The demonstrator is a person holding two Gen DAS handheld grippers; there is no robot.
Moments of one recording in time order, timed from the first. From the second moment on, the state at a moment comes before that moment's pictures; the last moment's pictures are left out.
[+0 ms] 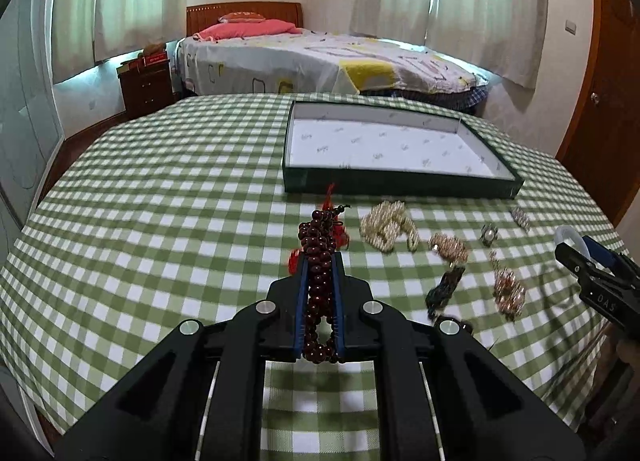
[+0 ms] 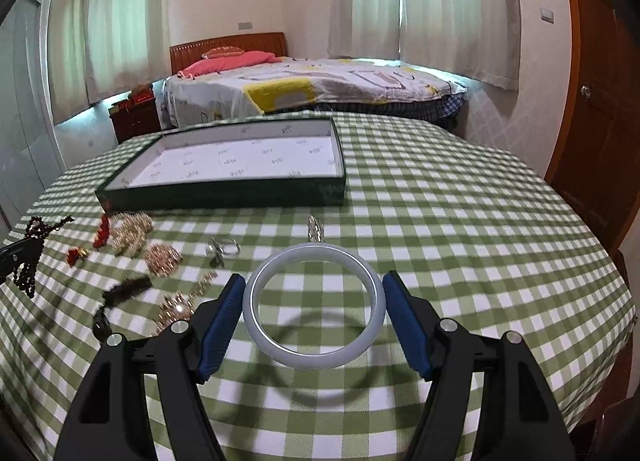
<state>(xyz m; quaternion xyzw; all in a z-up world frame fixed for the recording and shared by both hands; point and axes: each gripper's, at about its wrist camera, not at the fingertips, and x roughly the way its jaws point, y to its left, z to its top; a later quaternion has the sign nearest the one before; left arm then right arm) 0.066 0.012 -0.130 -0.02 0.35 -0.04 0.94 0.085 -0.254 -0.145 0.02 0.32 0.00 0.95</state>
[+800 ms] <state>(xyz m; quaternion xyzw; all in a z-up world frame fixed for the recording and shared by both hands) 0.231 -0.027 -0.103 -0.04 0.33 -0.06 0.94 0.226 -0.236 -0.100 0.02 0.29 0.05 0.96</state>
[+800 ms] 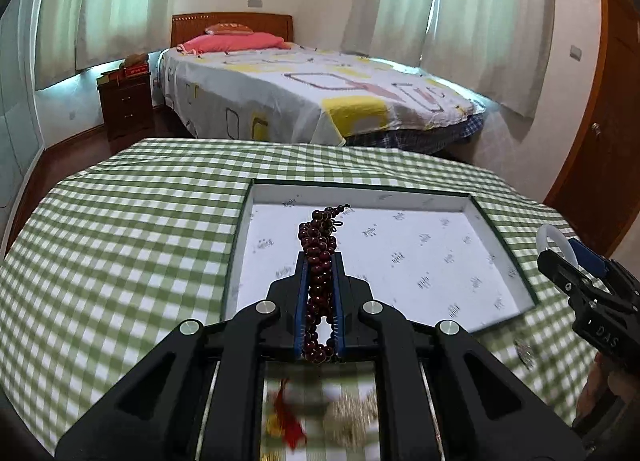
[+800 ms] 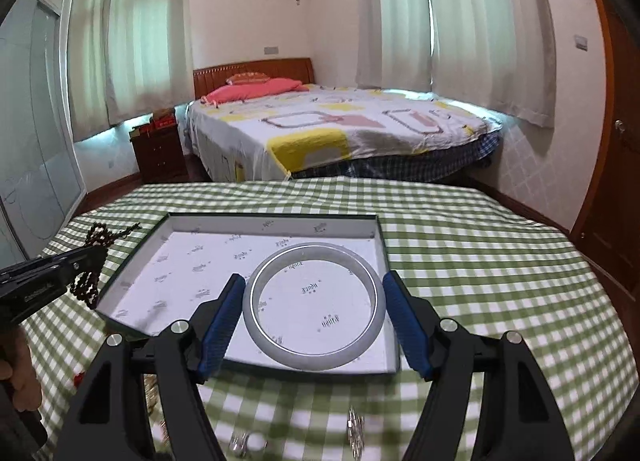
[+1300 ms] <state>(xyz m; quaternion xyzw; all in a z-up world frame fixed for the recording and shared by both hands) 0.288 -0.039 -0.169 -0.03 0.42 -0.06 0.90 0.281 -0.233 -0.159 0.00 0.40 0.06 0.92</state>
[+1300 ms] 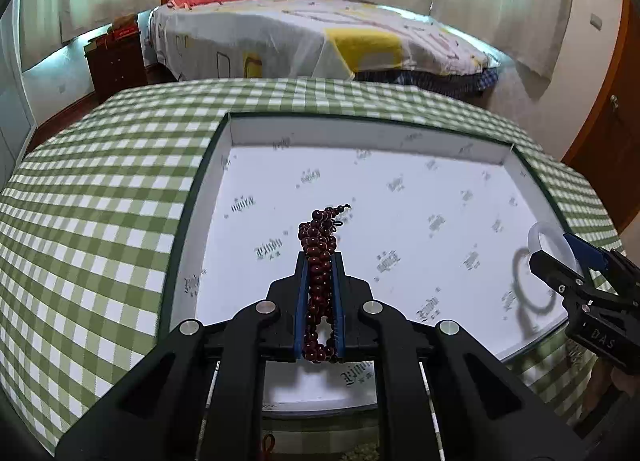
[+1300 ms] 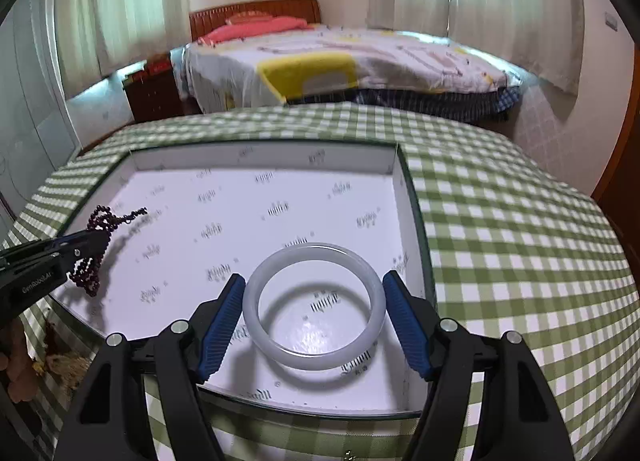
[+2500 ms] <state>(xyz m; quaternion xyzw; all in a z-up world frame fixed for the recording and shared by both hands) 0.240 -0.032 -0.141 -0.04 0.38 -0.07 0.92 0.227 -0.233 -0.130 0.02 0.37 0.07 0.93</state>
